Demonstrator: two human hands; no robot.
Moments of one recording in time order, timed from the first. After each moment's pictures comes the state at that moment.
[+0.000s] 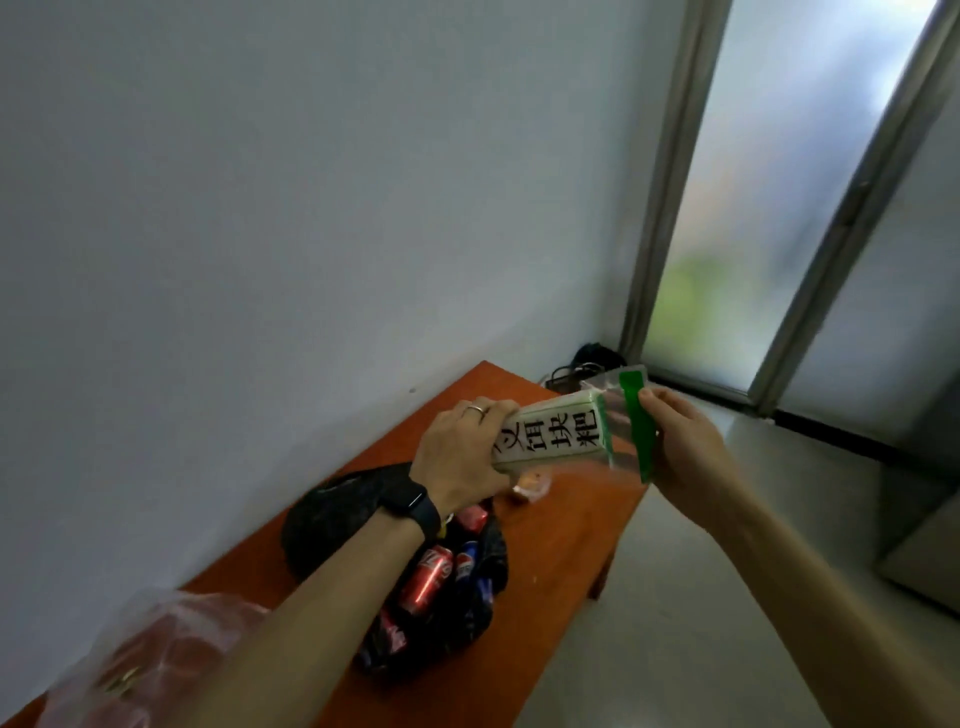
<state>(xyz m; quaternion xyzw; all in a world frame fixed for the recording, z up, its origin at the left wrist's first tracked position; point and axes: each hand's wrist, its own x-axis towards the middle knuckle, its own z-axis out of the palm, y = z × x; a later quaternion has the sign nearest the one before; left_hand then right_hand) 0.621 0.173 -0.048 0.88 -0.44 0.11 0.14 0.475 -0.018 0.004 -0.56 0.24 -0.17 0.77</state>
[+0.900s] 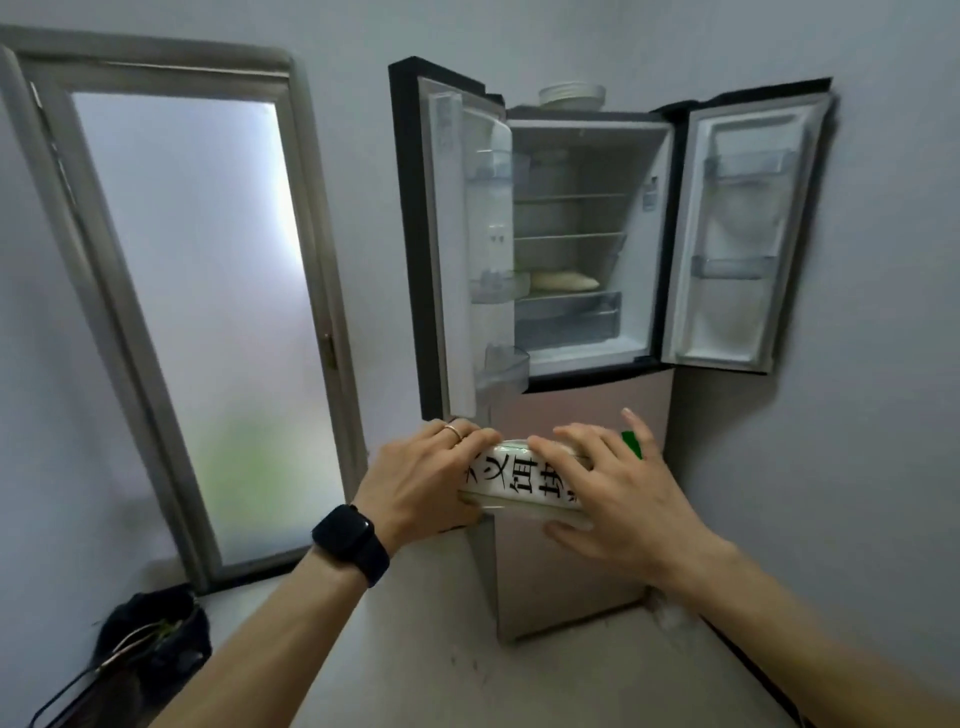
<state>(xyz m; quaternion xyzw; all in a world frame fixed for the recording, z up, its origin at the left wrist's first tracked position) 0.419 -0.473 0.086 0.48 -0.82 0.25 0.18 0.167 -0.480 0.068 -0.86 0.40 -0.22 -0.23</state>
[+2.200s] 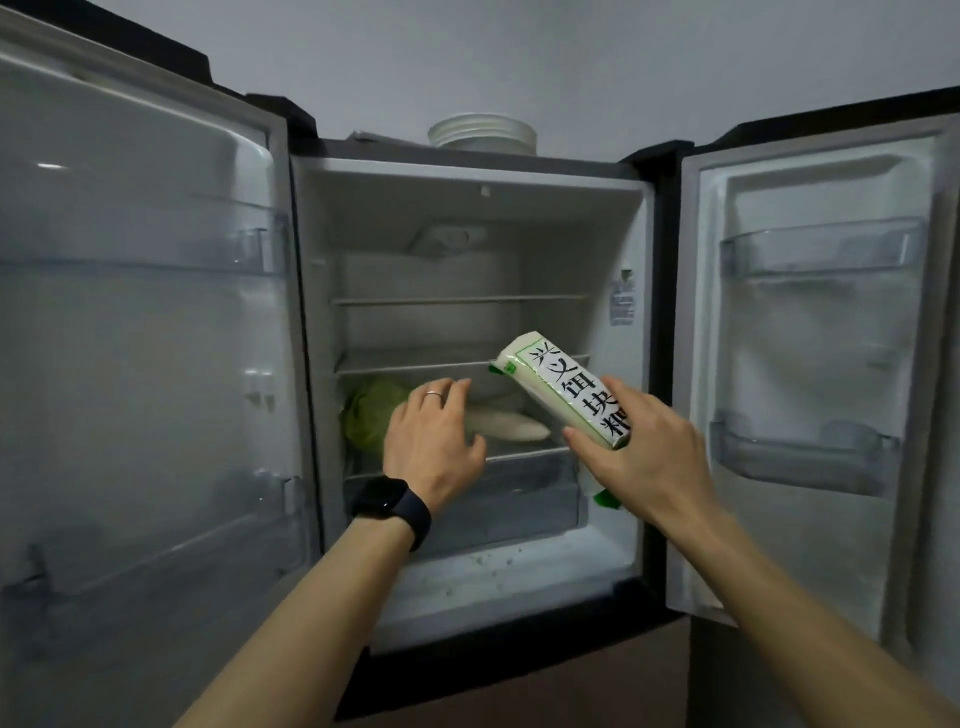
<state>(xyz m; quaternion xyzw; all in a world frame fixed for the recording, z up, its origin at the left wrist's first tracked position) 0.222 -1.187 0.200 0.61 -0.68 0.23 0.32 -0.009 -1.171 0.194 -0.71 0.50 -0.49 -0.11</state>
